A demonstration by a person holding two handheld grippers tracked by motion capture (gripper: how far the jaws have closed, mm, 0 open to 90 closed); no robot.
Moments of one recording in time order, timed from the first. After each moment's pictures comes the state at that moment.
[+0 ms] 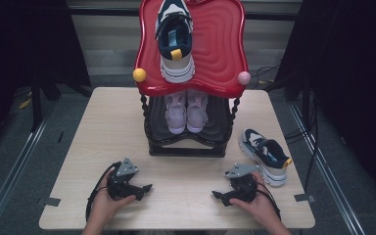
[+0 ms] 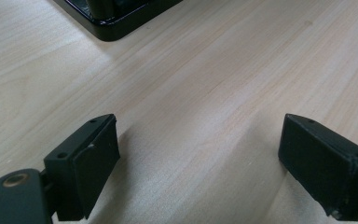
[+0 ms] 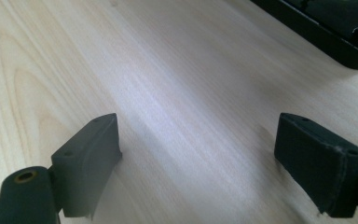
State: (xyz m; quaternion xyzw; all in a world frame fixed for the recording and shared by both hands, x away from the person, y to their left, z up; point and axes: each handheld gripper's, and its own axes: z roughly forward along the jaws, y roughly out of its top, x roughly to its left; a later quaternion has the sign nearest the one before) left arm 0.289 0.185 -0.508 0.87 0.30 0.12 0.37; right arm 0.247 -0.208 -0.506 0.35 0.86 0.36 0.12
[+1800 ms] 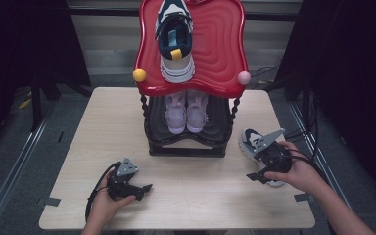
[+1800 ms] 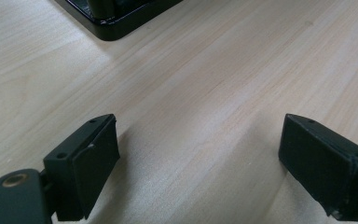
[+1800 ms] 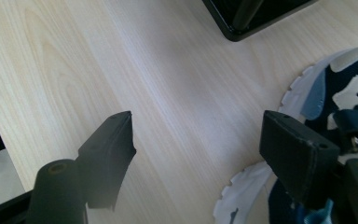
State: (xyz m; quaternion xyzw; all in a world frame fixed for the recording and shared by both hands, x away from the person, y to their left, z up) left arm 0.288 0.185 -0.508 0.87 0.30 0.12 0.37; right arm 0.280 -0.275 -0.400 0.29 0.93 0.22 0.07
